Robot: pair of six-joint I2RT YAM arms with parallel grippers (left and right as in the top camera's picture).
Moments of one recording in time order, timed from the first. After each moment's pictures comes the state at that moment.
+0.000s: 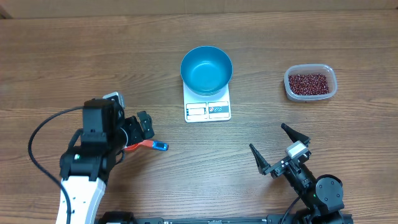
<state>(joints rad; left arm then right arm) -0.05 1.01 0.85 -0.79 0.10 -0.42 0.28 0.01 0.02 -0.01 -0.27 -0.11</state>
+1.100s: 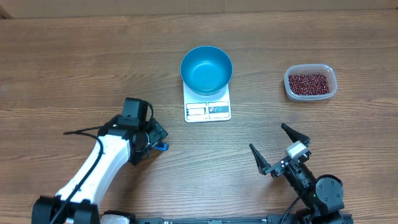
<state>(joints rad) -0.18 1.42 0.74 -0.68 0.05 -0.94 0.28 0.01 0.02 -0.01 -0.27 -0.11</state>
